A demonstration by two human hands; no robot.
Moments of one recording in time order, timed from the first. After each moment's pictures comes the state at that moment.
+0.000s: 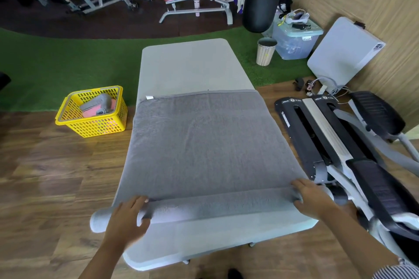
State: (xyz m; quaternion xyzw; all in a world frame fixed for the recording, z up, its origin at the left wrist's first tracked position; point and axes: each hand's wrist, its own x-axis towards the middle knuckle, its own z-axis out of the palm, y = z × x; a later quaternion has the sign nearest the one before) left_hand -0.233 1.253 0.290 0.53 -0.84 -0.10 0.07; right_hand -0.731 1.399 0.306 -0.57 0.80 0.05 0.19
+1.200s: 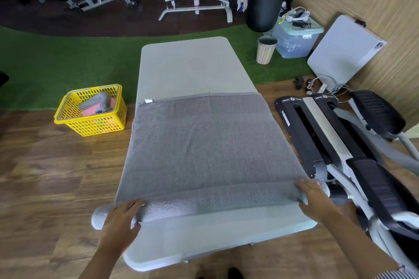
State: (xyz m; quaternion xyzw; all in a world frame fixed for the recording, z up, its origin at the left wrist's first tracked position) left_hand -0.212 1.251 0.278 0.55 -0.82 -0.16 0.03; right_hand -0.731 1.408 0.292 -0.52 0.82 -0.03 0.23
